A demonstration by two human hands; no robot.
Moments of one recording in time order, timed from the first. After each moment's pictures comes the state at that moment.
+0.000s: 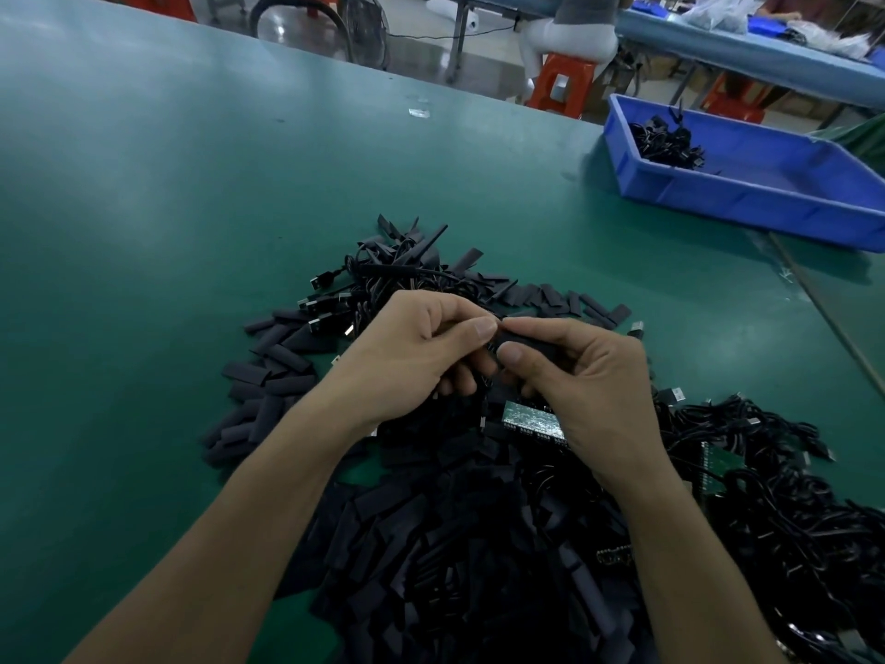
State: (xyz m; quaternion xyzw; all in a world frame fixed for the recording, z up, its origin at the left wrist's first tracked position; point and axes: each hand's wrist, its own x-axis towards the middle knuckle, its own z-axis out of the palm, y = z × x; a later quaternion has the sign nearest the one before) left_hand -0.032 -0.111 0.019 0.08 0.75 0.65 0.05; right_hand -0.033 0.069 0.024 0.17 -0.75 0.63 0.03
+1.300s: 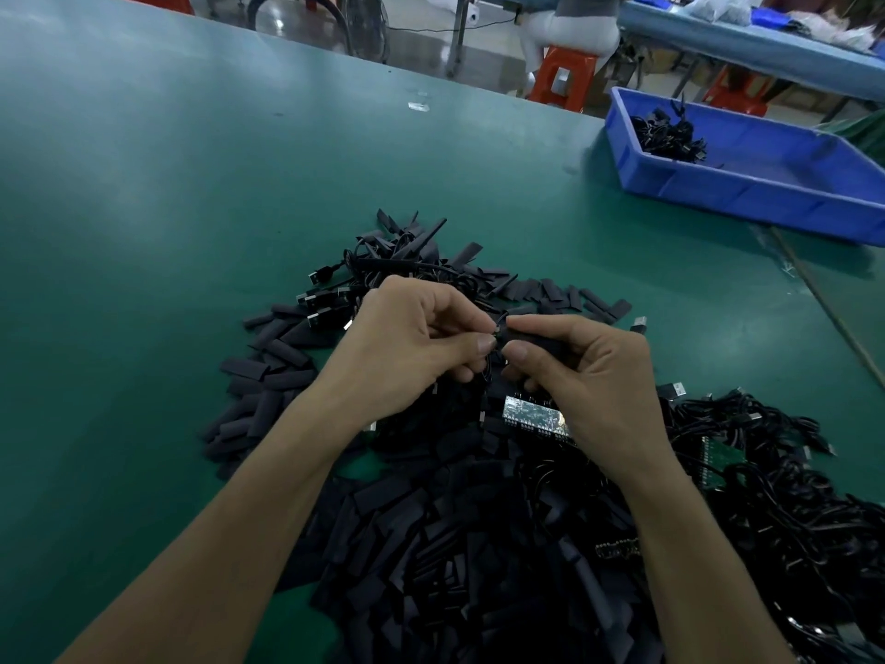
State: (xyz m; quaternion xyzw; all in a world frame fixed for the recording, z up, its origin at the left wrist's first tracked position) left_hand -0.035 -0.114 0.012 0.10 0.77 0.63 -0.03; right_hand -0.036 0.076 0.018 0.17 -0.77 0.62 0.03
